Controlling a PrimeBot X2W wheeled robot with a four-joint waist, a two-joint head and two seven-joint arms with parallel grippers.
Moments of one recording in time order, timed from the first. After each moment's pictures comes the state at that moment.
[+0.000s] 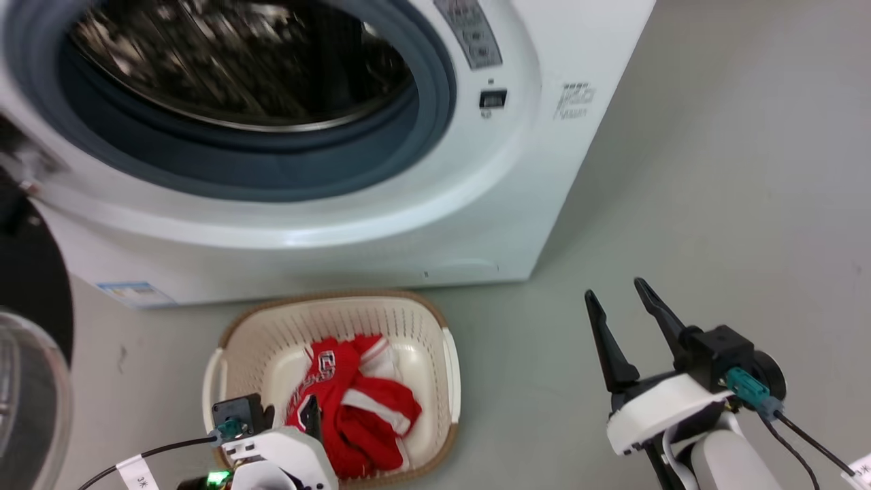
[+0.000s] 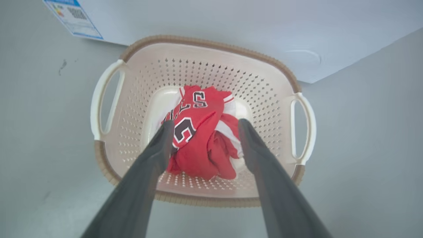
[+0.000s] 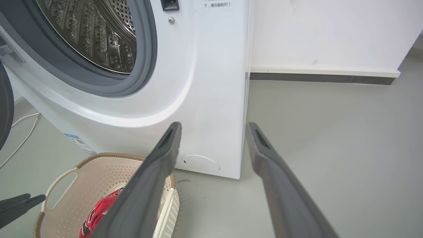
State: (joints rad) left arm -0.35 0.05 -0.10 1.01 -0.39 0.01 -0.26; right arm -0.20 -0.05 0.17 0.33 0.12 0.13 -0.25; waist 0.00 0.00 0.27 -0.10
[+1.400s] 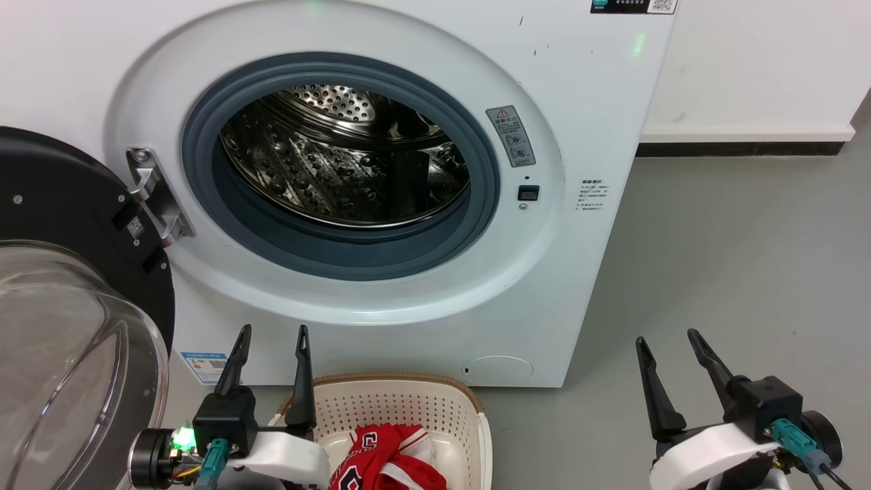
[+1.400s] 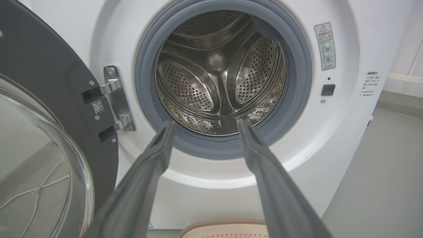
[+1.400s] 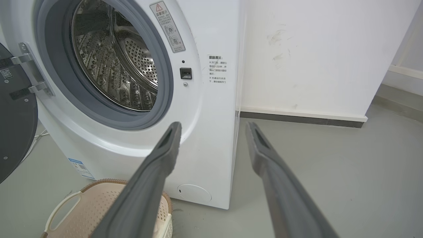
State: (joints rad) left arm -0.02 0.07 -0.09 0.15 -0.06 0.06 -0.26; right arm 0.00 -0.05 0.04 0.16 0.06 0.13 -0.17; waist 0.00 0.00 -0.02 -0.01
